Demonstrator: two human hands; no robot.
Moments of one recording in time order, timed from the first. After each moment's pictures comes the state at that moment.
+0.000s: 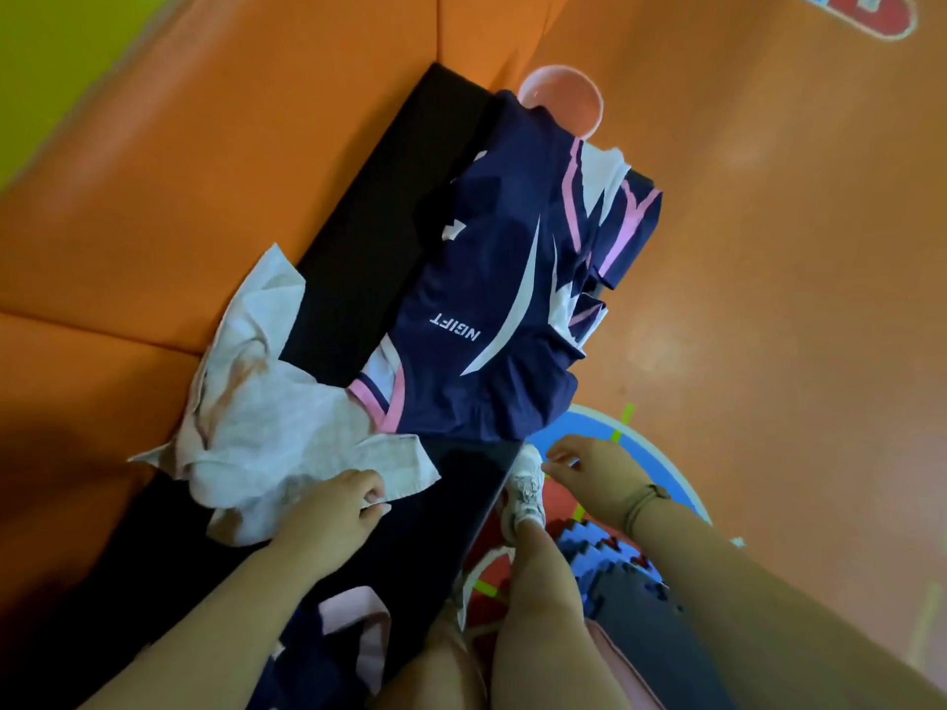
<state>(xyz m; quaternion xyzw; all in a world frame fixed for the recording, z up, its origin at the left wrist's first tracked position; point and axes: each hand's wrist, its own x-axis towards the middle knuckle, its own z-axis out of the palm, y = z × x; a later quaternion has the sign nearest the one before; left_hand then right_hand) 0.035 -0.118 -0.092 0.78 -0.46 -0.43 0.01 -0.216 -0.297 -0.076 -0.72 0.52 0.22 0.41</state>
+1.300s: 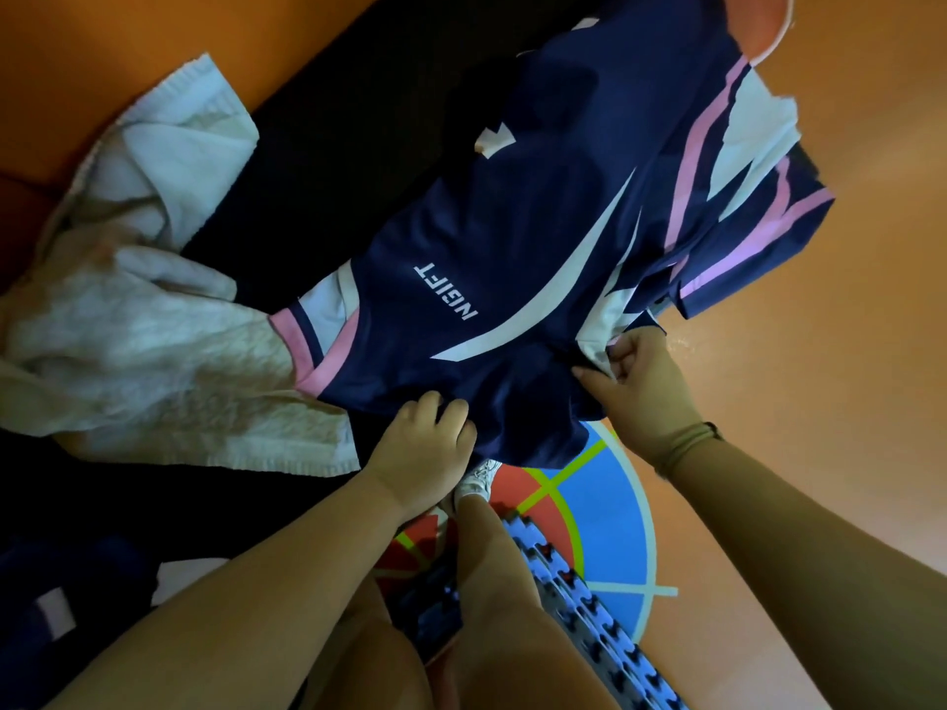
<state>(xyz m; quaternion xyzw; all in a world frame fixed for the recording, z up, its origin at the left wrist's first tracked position) -0.084 -0.240 -0.218 0.75 -0.65 -0.14 -0.02 -0.191 -0.452 -0.161 -0.72 0.51 0.09 0.47</state>
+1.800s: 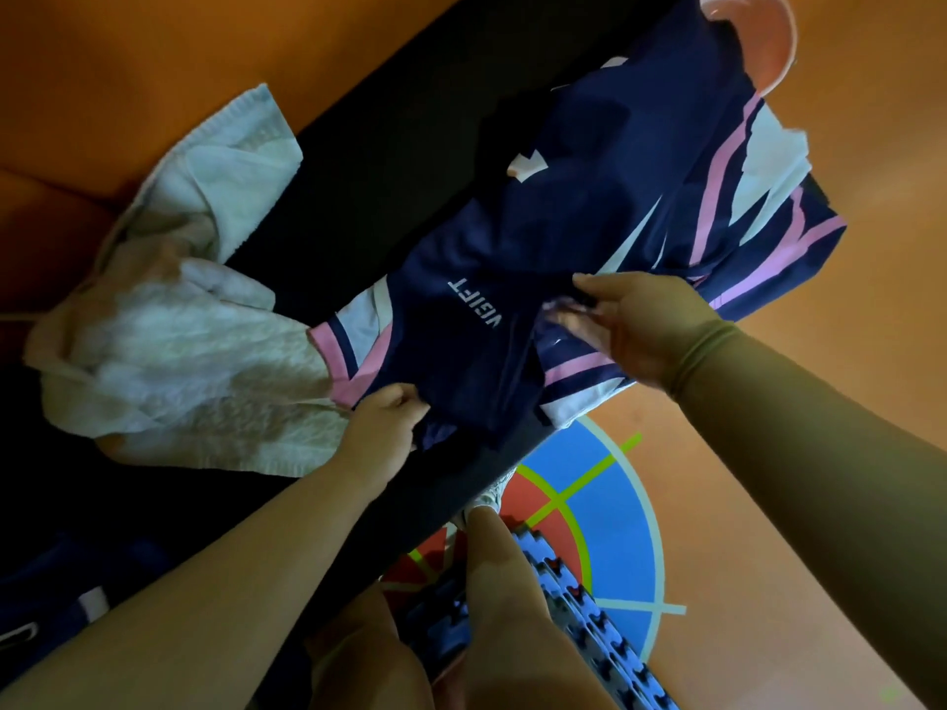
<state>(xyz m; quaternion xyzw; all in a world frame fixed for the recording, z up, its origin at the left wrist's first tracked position) -0.029 -0.234 -0.186 0.74 0.12 -0.51 0.43 -0.088 -0.467 -0.109 -0.40 0.57 0.04 0.72</state>
